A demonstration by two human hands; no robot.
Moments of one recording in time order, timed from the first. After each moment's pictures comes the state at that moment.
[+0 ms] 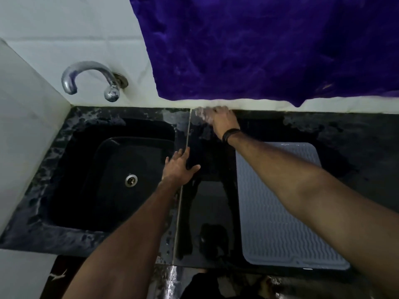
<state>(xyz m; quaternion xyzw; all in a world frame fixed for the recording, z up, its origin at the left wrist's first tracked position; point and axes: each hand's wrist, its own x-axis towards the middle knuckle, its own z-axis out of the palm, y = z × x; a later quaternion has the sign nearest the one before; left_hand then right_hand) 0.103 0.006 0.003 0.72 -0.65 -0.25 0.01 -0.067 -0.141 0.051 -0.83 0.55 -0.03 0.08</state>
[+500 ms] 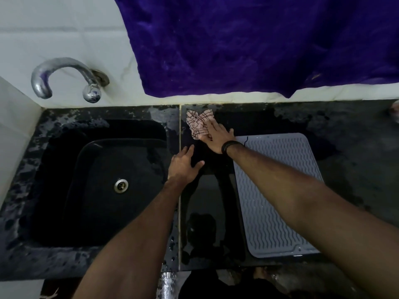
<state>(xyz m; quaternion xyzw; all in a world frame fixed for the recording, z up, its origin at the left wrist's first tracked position) 0.085 -0.012 -0.015 0.69 -0.67 -0.26 0.08 -0.075 -0.112 0.005 -0.74 0.62 0.05 0.26</state>
